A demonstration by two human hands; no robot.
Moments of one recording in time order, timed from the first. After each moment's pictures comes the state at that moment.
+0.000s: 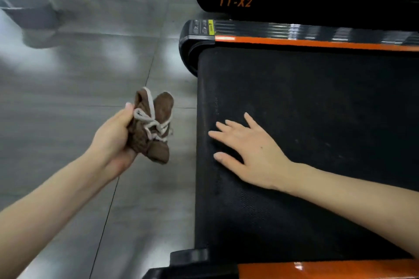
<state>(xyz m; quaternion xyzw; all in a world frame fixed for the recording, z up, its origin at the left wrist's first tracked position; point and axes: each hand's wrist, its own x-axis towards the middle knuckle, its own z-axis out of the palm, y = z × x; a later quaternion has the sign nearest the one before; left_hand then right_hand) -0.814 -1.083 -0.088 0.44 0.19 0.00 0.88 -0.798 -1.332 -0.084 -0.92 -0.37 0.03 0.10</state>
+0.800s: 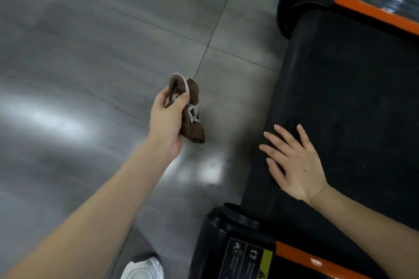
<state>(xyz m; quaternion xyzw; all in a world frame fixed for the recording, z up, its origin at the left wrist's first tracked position) -0.853 -1.033 -0.066 0.40 0.46 0.13 0.78 -0.798 -1.303 -0.102 -0.88 -0.46 0.09 -0.01</state>
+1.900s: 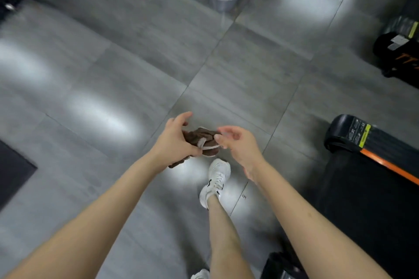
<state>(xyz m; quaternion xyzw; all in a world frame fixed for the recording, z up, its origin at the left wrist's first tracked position) -0.896 -0.657 0.326 0.69 0.41 -0.07 0.59 -0.794 -0.788 0.298 -0.73 -0.04 0.45 0.51</state>
